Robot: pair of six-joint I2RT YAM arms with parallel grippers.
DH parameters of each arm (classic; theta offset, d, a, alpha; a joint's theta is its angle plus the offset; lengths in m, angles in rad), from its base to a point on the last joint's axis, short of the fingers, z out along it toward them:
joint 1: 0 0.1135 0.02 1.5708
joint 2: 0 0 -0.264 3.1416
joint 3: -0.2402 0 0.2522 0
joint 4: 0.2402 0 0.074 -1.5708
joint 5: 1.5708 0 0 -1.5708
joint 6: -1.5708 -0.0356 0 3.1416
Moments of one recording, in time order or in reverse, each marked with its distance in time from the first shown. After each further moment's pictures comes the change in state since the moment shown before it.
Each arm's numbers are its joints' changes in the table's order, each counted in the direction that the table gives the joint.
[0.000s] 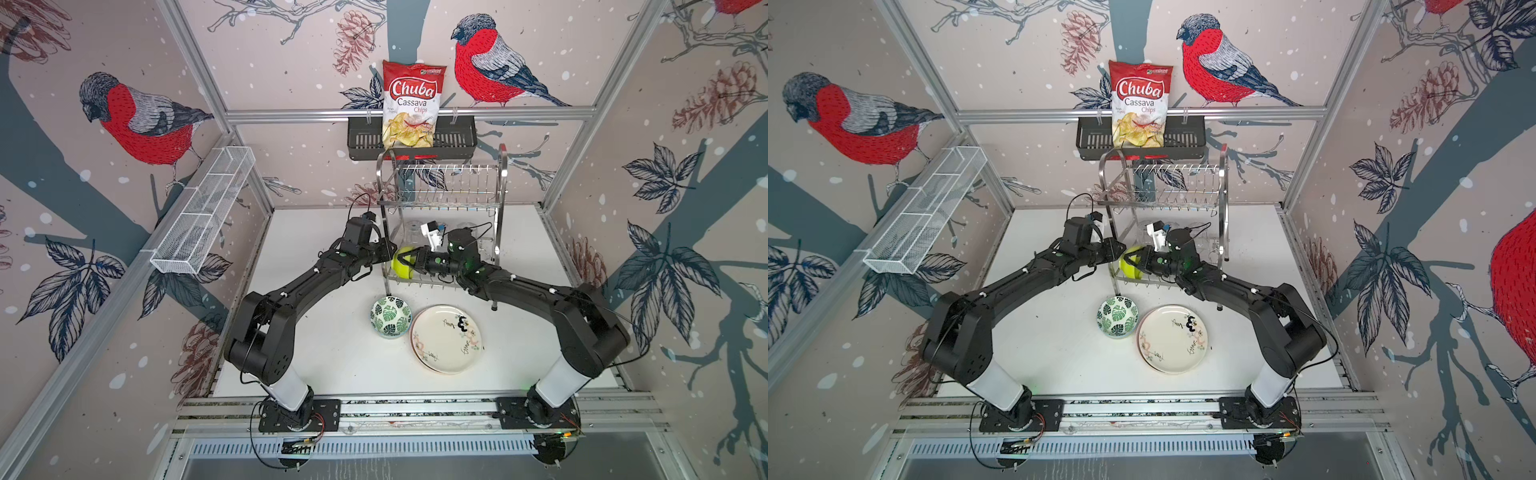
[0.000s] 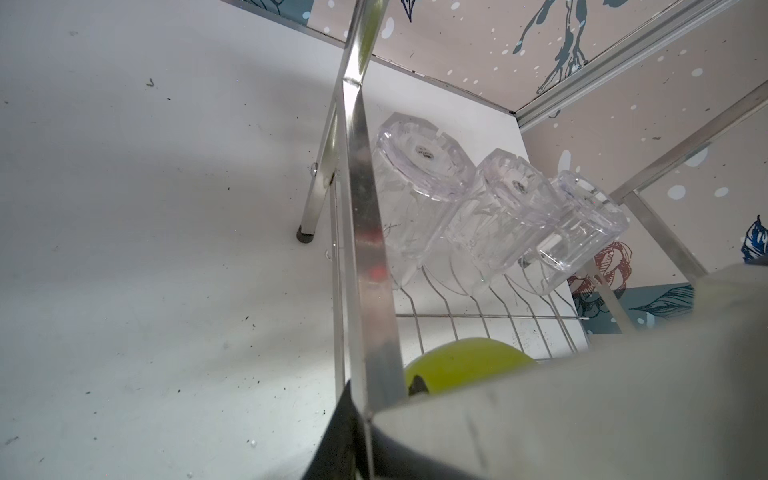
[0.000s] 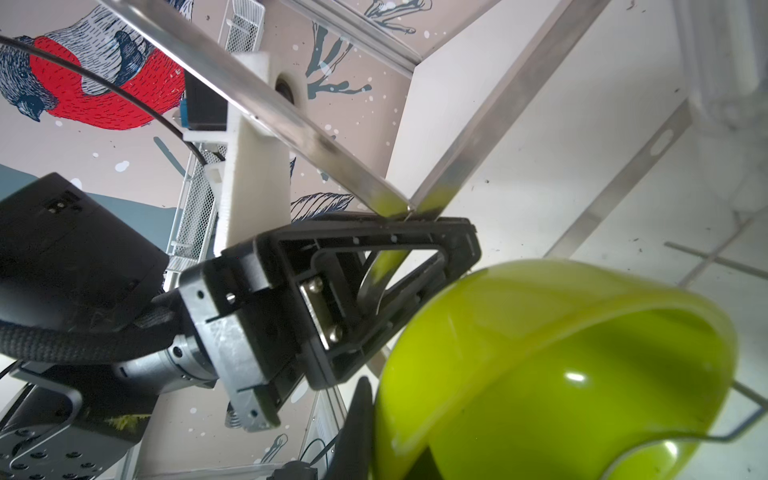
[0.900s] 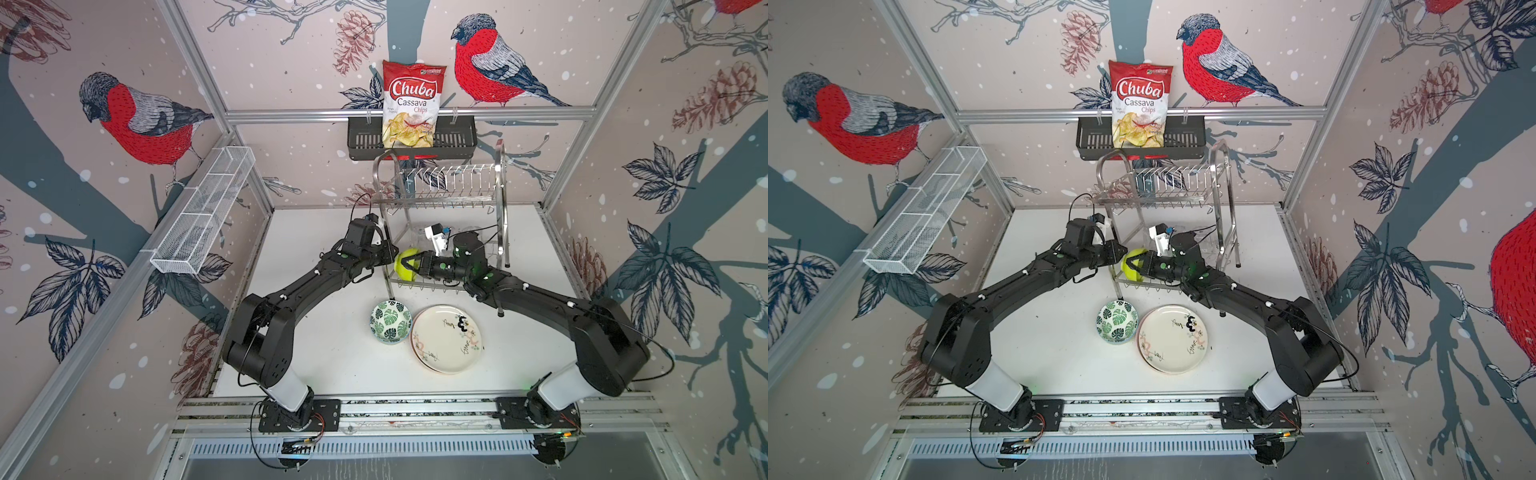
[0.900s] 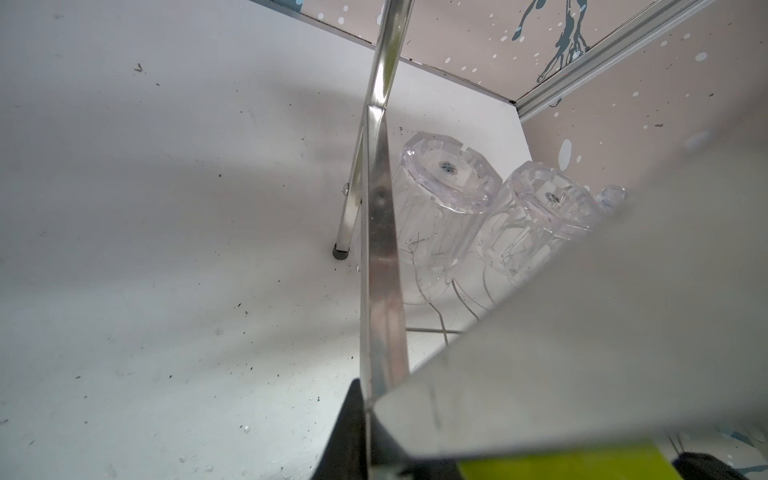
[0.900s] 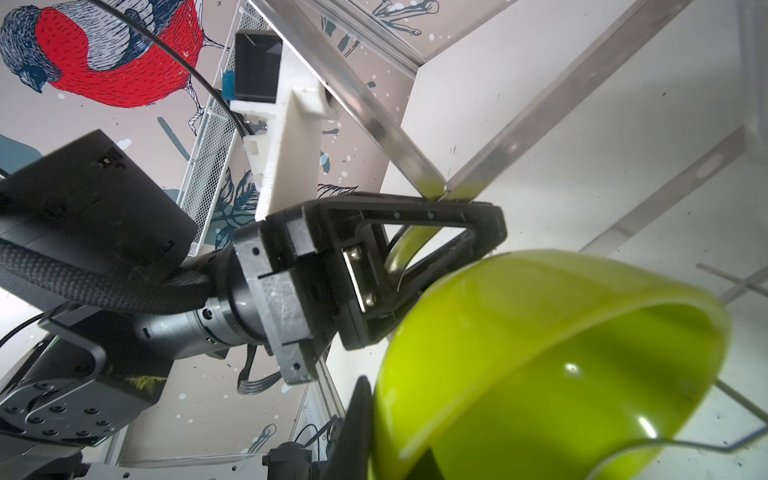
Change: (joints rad) left arm -0.021 0.007 -0.008 0.031 -0.013 -0.003; right arm -0.001 0.091 0.043 0.065 0.007 0.056
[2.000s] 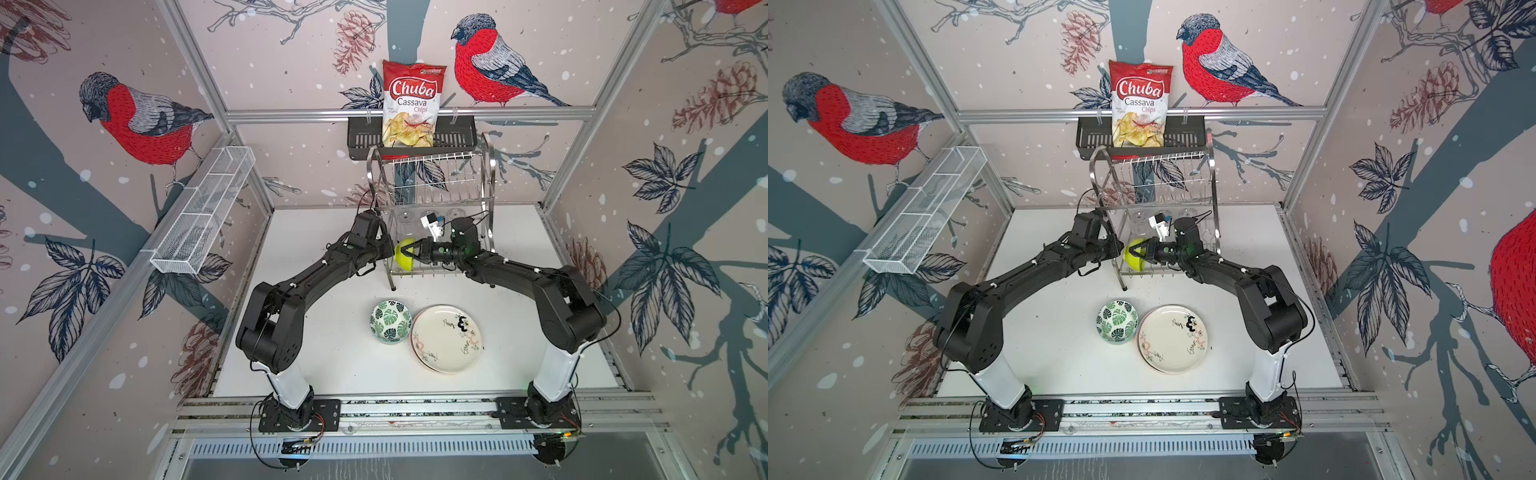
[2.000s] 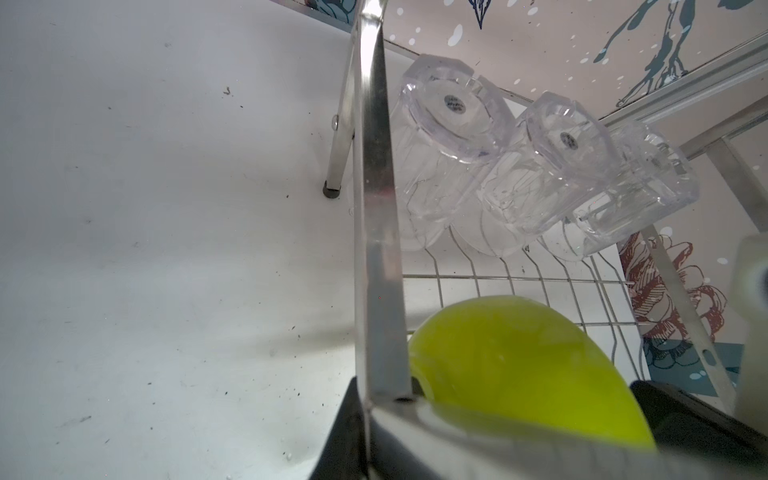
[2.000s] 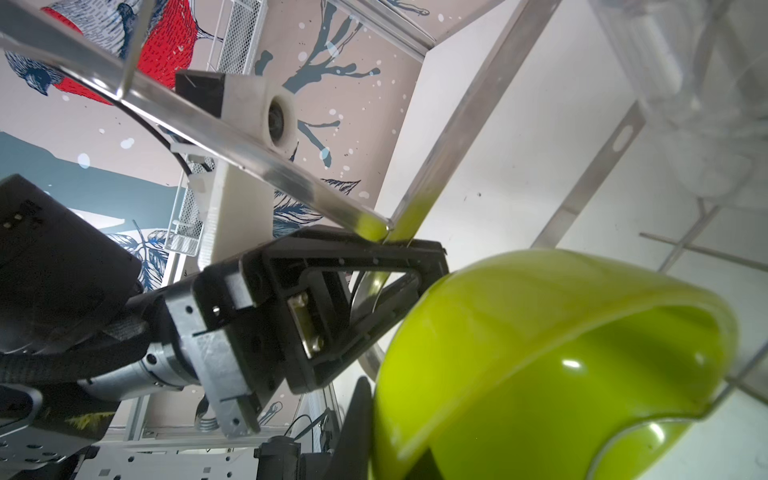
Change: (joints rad) left arm 0.002 -0.101 -0.125 0.084 -0.160 0.025; right arm -0.141 -0.316 -0.205 -0.076 -0.254 0.050
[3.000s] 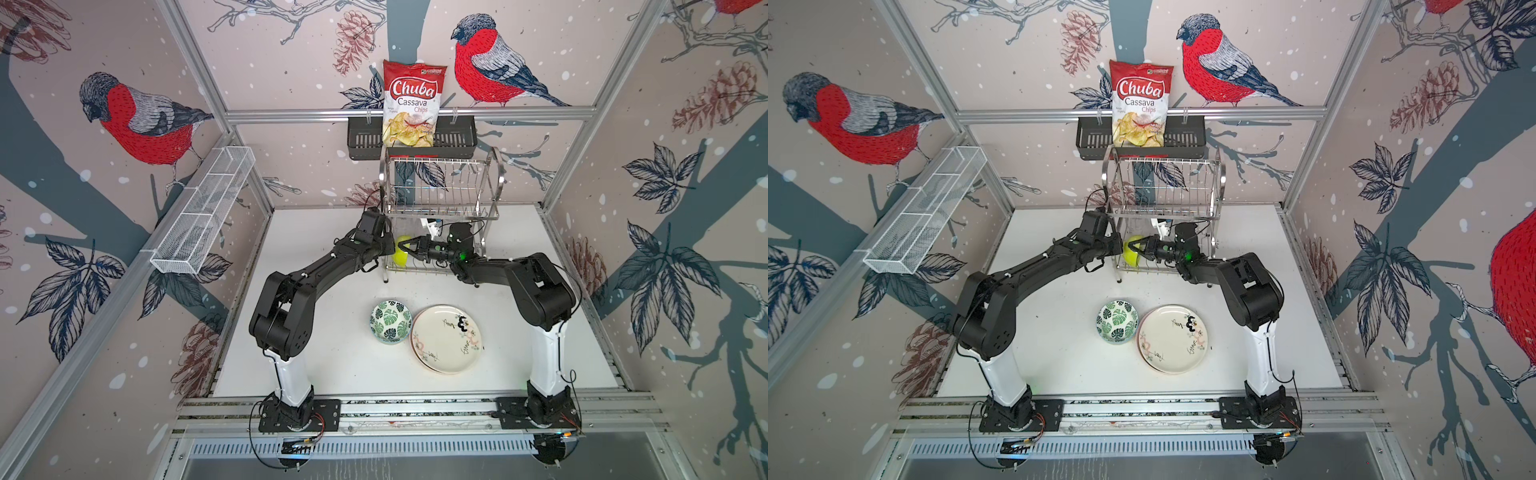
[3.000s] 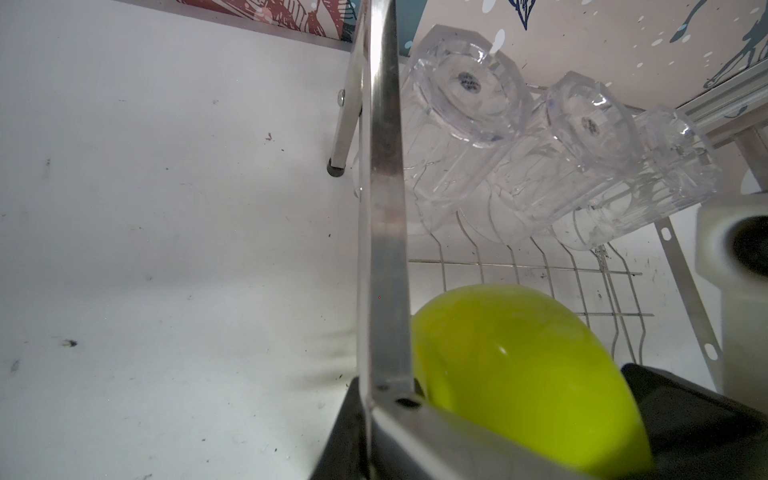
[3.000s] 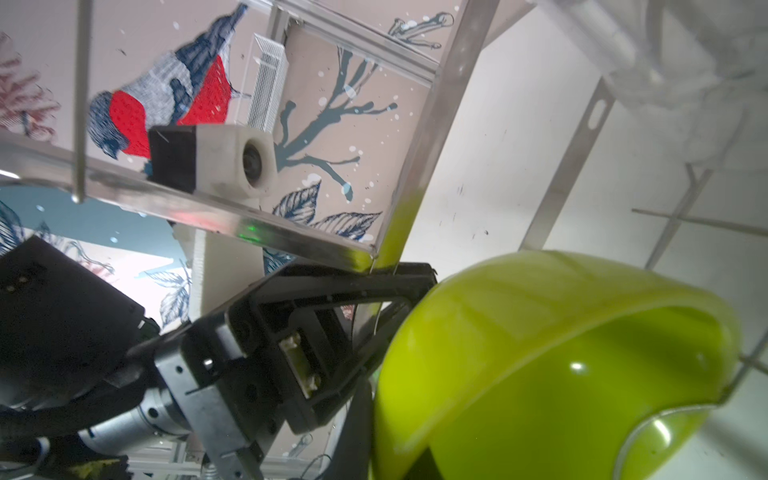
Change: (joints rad) left arm -0.009 -0.097 -0.067 -0.005 -0.127 -0.116; right arm -0.021 -0.228 -0.017 -0.459 -0.033 -0.292
